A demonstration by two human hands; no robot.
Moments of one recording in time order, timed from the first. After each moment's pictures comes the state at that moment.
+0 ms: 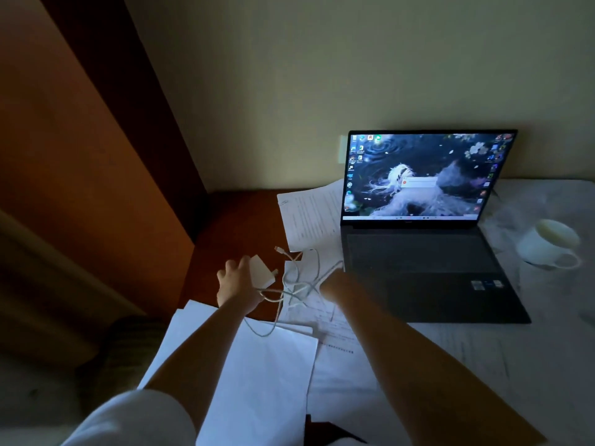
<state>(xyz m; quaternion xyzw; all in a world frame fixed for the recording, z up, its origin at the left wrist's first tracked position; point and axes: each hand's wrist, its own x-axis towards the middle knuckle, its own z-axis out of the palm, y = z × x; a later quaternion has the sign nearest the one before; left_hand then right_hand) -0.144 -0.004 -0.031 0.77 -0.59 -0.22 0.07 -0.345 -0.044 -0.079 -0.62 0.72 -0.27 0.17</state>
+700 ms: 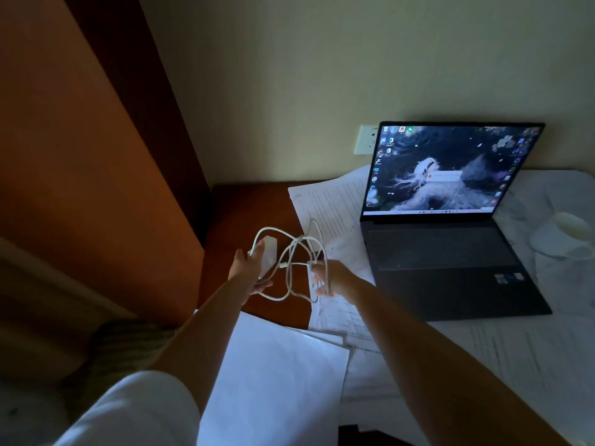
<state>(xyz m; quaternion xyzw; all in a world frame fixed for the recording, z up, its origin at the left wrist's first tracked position) -0.092 -0.069 -0.039 0.72 -0.31 -0.56 0.27 -0.273 -0.049 -0.026 -0.47 0.70 -0.12 0.52</state>
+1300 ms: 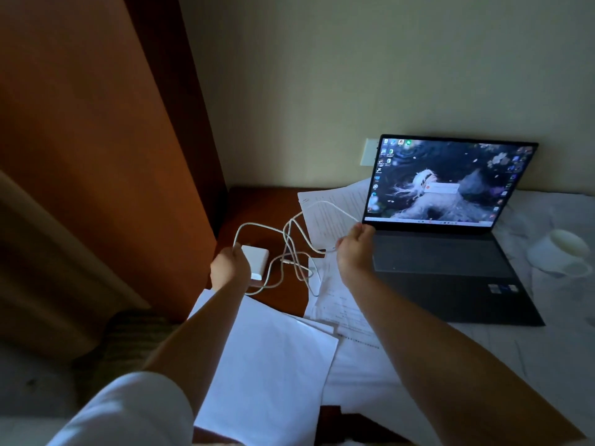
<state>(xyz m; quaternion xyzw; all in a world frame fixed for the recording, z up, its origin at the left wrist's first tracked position) -0.080 -0.015 -0.010 0.83 -0.42 -0.25 0.28 -0.282 -0.038 0.005 -0.33 0.70 -0.52 0.35</state>
